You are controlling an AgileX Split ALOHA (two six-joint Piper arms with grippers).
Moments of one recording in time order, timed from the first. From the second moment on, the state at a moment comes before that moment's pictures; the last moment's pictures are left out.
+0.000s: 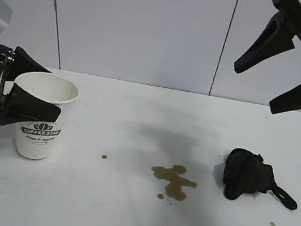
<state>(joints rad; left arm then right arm) 0.04 1.98 -0.84 -1.70 1.00 2.72 0.02 1.57 -1.08 0.77 0.92 -0.34</state>
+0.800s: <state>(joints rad) 0.04 1.92 -0.84 -1.66 0.91 2.62 0.02 1.57 -1.08 0.77 0.92 -0.34</state>
